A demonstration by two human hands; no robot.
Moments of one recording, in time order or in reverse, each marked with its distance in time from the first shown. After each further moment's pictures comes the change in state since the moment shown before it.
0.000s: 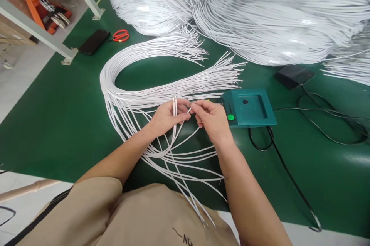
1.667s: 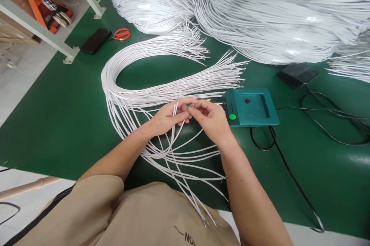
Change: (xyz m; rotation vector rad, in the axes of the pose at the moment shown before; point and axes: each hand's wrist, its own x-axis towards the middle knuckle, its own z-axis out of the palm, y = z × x) left_hand 0.000 0.004 -0.007 -0.109 -0.223 0.119; right_hand -0.002 -0.003 -0.002 -0.188 -0.091 -0.132
